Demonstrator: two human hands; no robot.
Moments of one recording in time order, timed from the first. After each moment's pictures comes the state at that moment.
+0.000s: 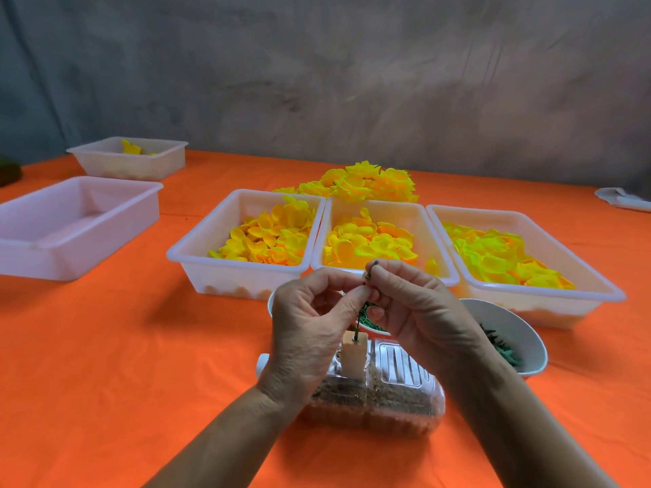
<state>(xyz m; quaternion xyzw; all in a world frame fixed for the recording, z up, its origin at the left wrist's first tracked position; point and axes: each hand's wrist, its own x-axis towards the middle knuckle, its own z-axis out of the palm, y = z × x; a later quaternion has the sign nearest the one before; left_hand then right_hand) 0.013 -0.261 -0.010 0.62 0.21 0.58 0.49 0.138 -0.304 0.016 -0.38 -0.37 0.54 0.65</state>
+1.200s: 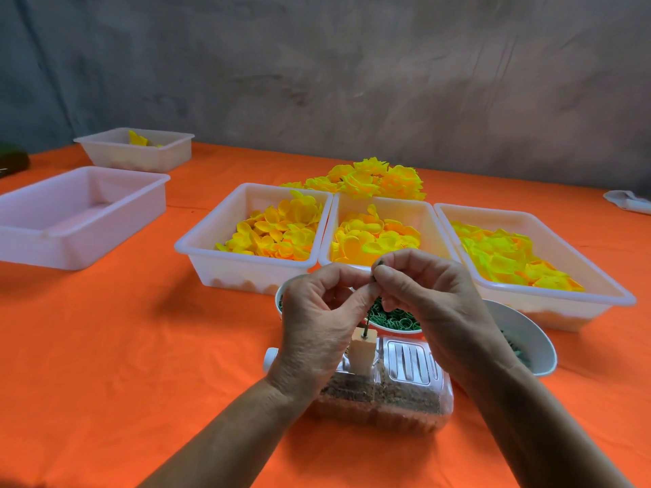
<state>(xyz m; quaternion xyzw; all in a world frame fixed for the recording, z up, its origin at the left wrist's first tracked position) 0.011 -0.263 -0.006 0.61 0.21 0.59 0.48 0.134 -0.312 0.023 -0.45 -0.55 0.33 0.61</state>
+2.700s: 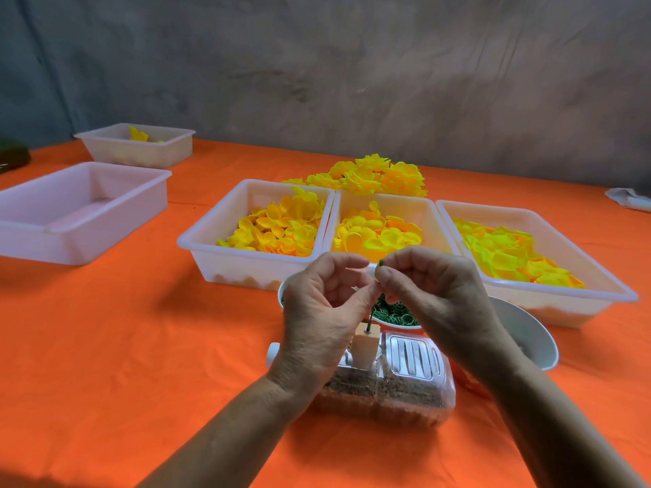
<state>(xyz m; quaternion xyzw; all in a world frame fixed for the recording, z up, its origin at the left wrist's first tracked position) 0.009 -0.263 -0.009 0.59 0.21 0.58 0.52 0.129 -0.317 0.030 -0.51 -0.63 0.19 0.55</state>
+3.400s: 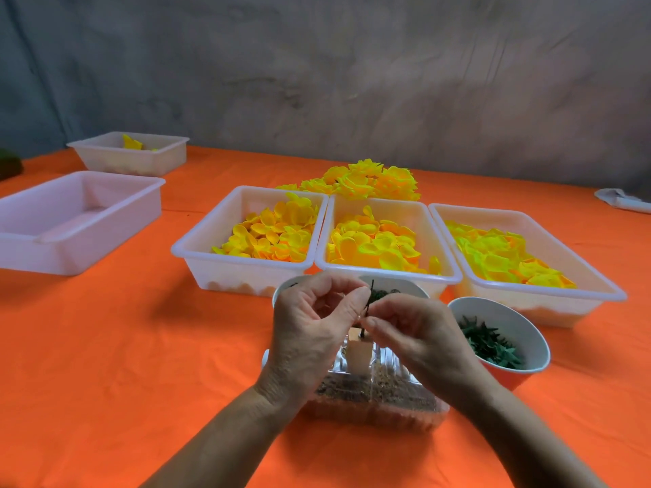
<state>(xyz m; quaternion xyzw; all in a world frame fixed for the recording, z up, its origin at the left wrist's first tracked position) 0.002 -0.263 -0.012 0.63 0.22 0.57 0.49 0.130 -0.325 -0.001 -0.59 -0.63 0.18 0.47</state>
